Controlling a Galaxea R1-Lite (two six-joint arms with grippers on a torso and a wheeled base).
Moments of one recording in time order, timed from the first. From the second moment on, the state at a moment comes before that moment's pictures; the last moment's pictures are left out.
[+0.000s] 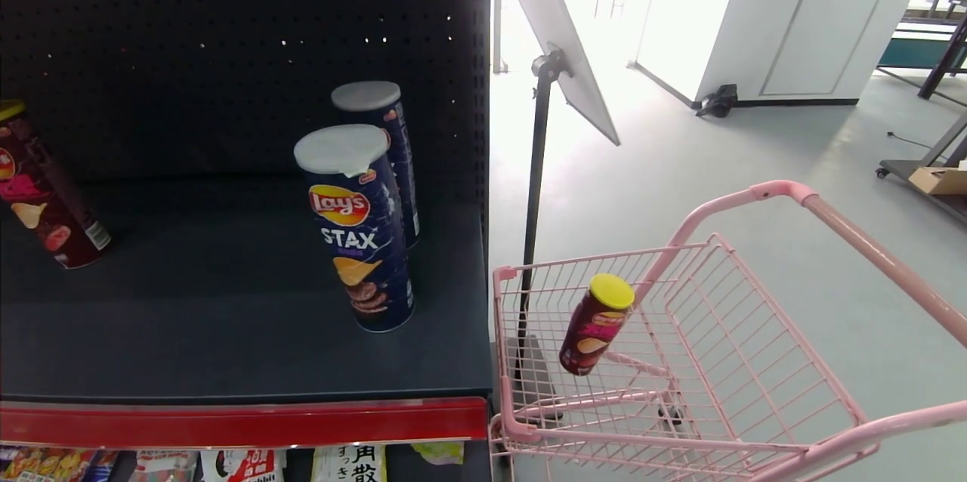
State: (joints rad) left arm 0.00 0.00 0.00 0.01 0.05 -0.01; right arm 0.00 0.00 0.00 0.00 -0.03 0.00
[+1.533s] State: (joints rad) left arm 0.00 0.00 0.00 0.01 0.05 -0.01; right arm 0.01 0.02 -0.05 0.00 0.05 -0.01
